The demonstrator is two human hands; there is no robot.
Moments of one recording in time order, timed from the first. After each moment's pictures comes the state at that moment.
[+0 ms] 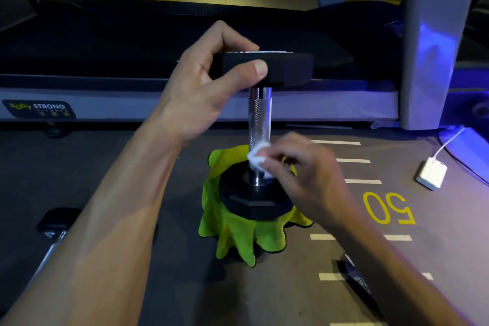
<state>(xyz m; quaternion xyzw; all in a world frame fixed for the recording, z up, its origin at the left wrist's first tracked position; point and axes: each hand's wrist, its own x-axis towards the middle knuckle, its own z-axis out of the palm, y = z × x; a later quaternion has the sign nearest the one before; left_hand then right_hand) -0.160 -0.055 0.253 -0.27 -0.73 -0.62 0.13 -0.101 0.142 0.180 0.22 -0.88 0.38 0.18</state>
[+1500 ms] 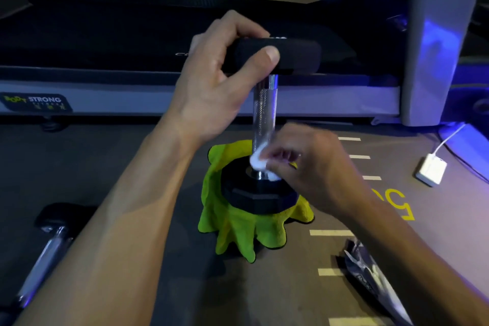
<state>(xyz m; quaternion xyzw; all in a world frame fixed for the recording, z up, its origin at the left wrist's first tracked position) -0.163 -0.043 0.248 -0.25 -0.77 -0.55 0.20 -0.104 0.147 0.198 0.23 -0.93 0.28 0.11</state>
